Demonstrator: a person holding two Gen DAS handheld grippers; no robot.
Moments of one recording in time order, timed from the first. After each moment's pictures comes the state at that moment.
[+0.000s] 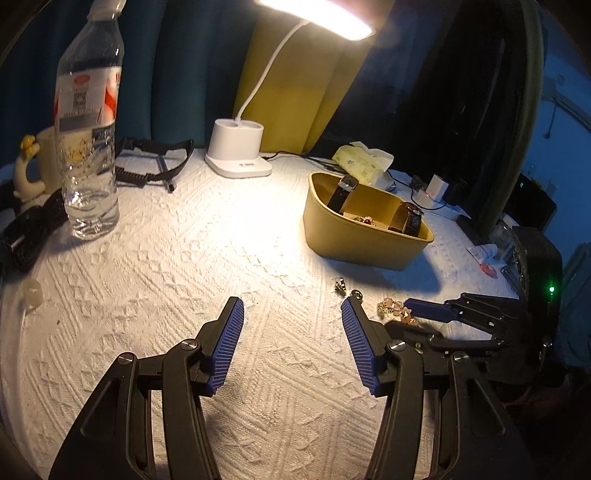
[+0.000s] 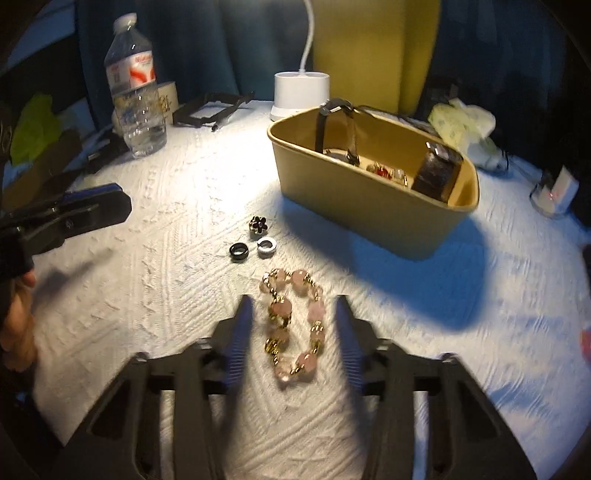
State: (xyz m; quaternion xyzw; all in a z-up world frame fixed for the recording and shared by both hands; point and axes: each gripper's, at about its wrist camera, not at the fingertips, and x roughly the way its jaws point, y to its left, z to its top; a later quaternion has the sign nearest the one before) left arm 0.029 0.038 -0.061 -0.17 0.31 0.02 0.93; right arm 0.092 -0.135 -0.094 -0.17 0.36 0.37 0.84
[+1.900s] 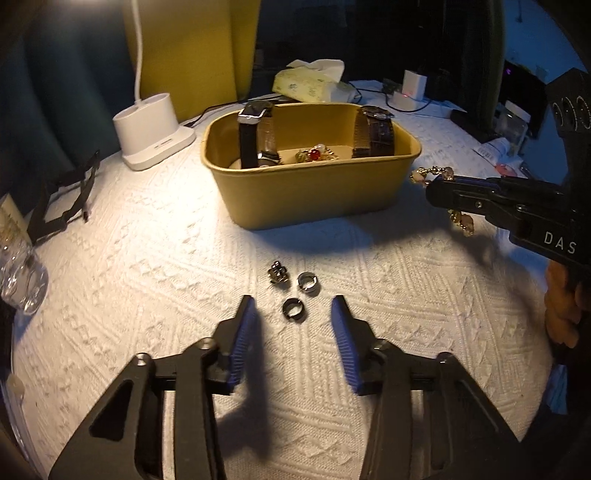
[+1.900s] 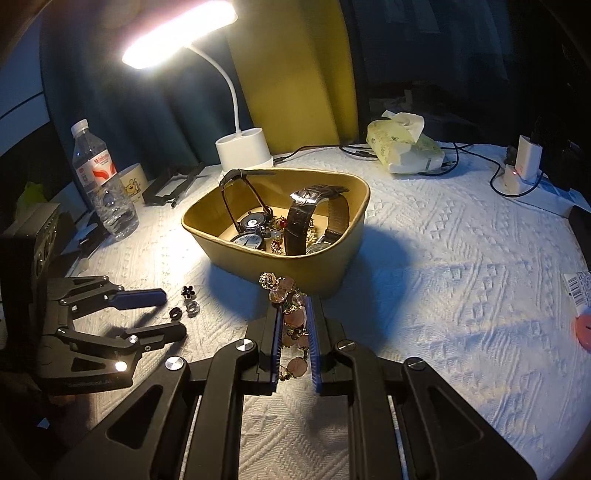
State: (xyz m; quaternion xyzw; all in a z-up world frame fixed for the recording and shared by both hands) left arm 0.109 -0.039 -0.083 0.00 0.43 -0.02 0.90; right arm 0.142 -0.207 -0.069 -0.04 0.33 0.36 0.87
